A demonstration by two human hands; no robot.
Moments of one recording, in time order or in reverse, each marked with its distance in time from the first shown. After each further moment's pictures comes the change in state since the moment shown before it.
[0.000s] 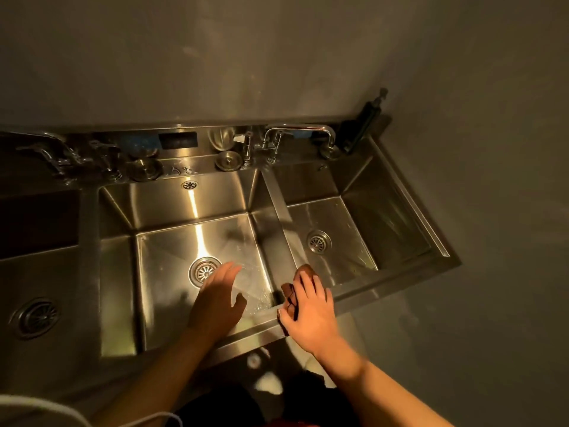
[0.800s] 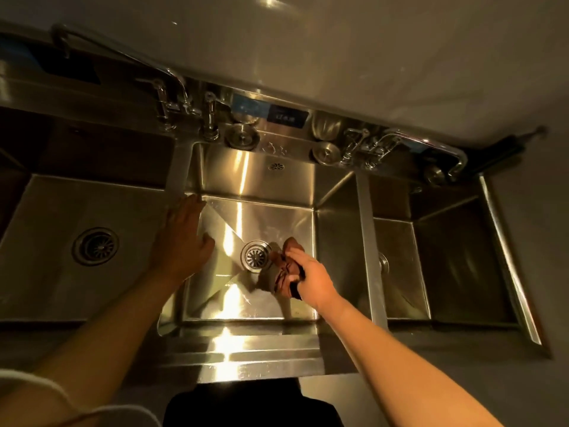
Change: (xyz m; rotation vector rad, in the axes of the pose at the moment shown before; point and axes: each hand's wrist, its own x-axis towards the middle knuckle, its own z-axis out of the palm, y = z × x) left_hand 0.017 -0.168 -0.131 0.083 0.245 -0.318; right_hand 0.145 -0.138 0.042 0.409 -0.268 -0.269
